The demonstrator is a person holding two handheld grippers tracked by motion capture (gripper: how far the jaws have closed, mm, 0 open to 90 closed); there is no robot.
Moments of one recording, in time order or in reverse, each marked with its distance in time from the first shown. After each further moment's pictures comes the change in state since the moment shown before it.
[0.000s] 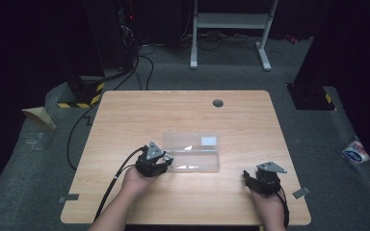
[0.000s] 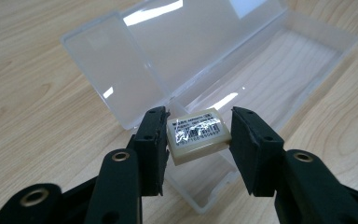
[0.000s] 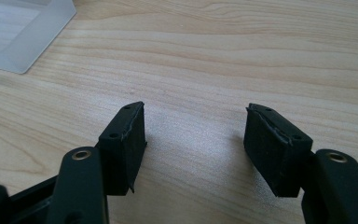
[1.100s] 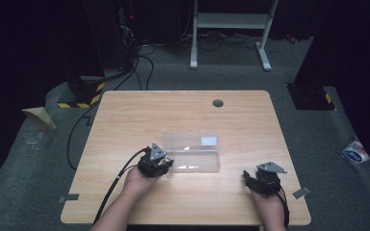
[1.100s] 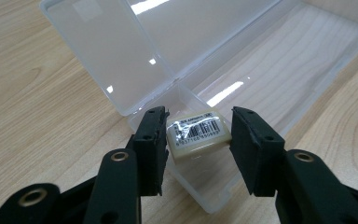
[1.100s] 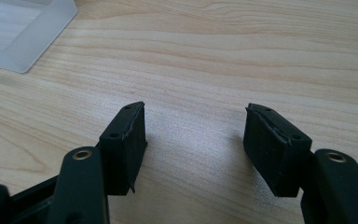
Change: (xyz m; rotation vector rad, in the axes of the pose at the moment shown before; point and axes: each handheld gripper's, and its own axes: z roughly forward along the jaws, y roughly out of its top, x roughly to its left) left arm 0.001 -0.008 0.015 0.032 0.009 0.008; right arm 0.000 0.000 0.000 0.000 0.003 0.001
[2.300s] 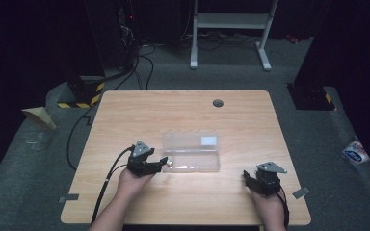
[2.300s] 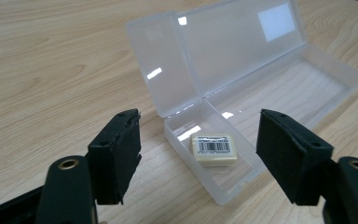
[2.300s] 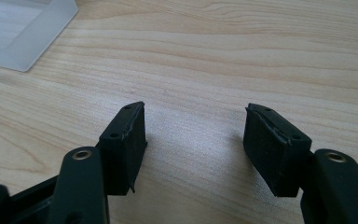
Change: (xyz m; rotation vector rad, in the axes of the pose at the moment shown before) left arm 0.020 -0.008 -0.030 -0.121 -0.005 -0.203; right arm 0.000 0.000 0.000 -0.001 -0.001 0.002
